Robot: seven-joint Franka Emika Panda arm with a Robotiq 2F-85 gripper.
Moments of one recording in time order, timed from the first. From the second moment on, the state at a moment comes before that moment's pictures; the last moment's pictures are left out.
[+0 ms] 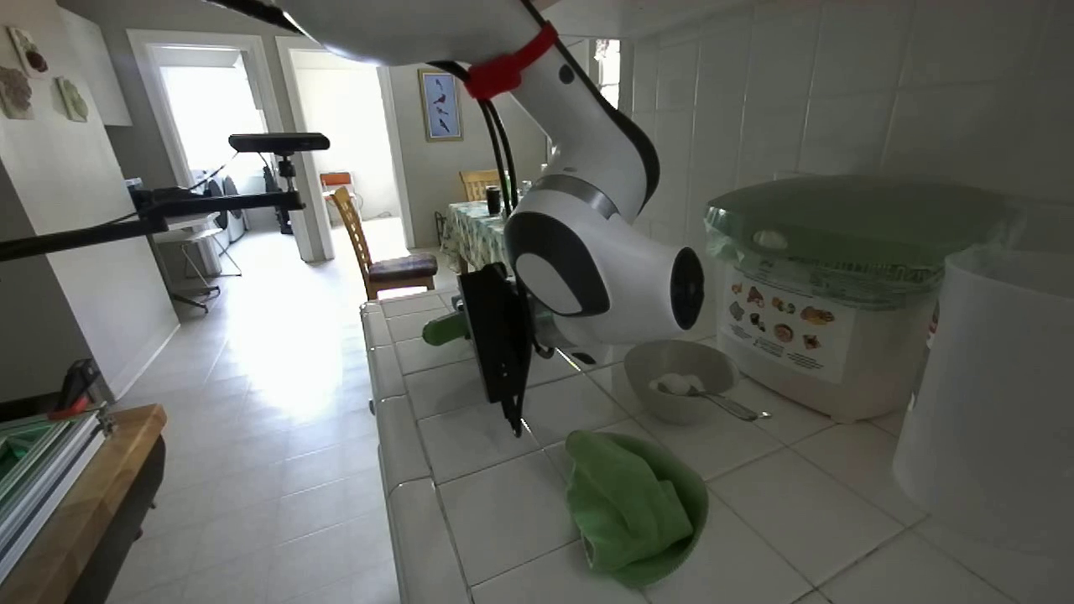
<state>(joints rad) -0.26 0.84 0.06 -1.66 0.88 1.59 -0.94</state>
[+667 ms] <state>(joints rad) -0.26 0.88 0.05 -1.61 0.88 1.55 -0.90</state>
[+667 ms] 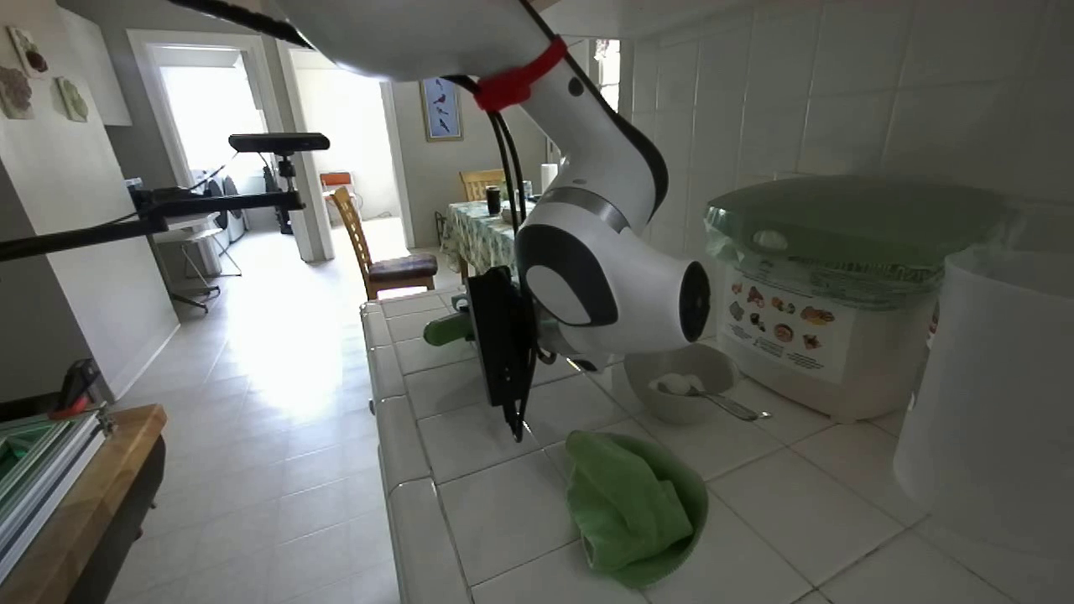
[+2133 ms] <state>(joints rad) -0.26 0.88 0.03 -1.60 0.88 1.55 -0.80</state>
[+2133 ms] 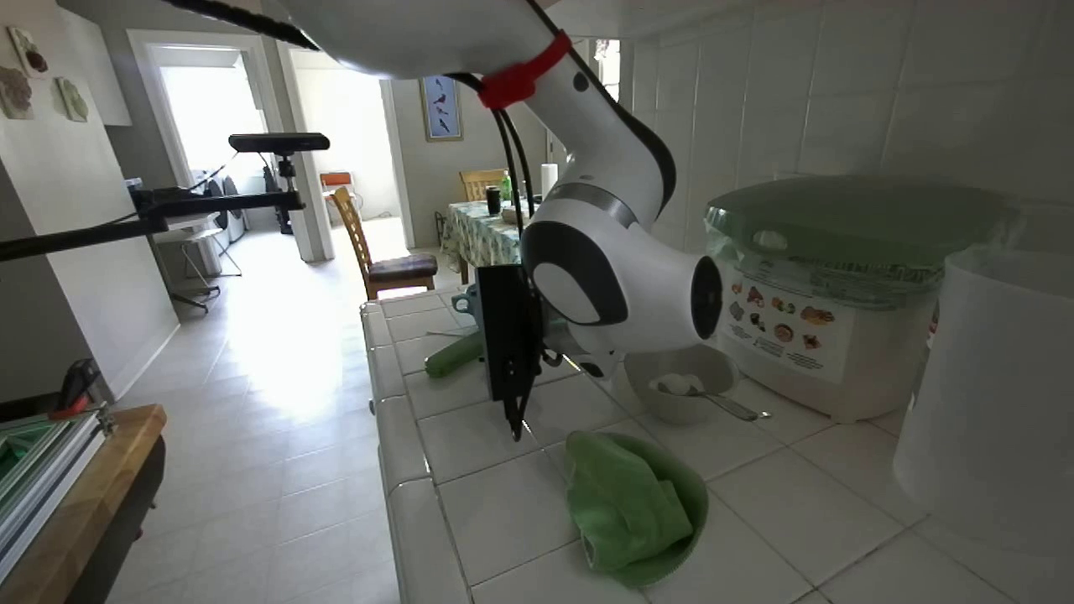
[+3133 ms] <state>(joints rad) -0.16 0.79 0.03 -1.61 0.80 1.69 -0.73</state>
